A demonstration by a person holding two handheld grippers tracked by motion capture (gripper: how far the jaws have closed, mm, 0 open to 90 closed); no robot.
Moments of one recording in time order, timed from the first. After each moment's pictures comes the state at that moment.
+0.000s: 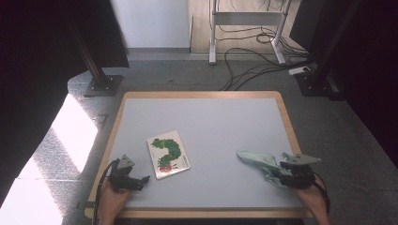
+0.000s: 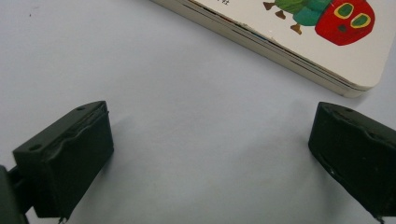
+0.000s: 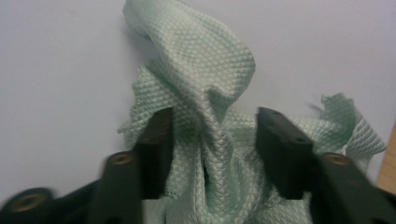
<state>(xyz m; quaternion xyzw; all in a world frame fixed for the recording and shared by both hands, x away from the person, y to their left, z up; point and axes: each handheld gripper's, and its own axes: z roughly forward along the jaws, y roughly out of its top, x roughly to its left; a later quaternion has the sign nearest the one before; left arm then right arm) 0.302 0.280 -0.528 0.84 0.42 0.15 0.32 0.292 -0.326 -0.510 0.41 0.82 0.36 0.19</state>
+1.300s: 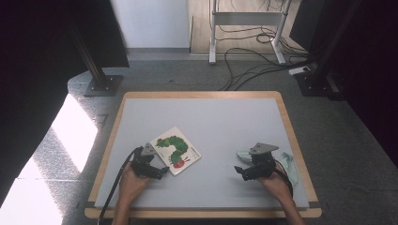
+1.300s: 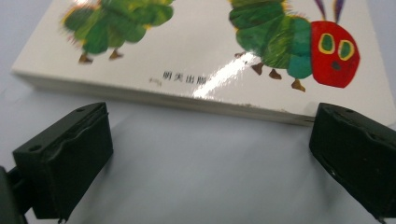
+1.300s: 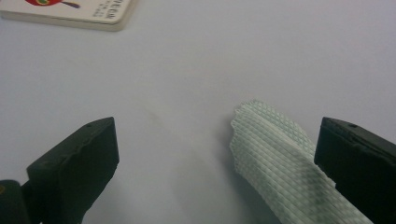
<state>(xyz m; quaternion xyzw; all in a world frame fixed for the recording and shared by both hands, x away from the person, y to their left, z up) 0.351 0.214 -0.528 0.86 0.36 0.13 0.33 0.332 -0.215 -0.503 0.34 0.84 0.39 0.17</state>
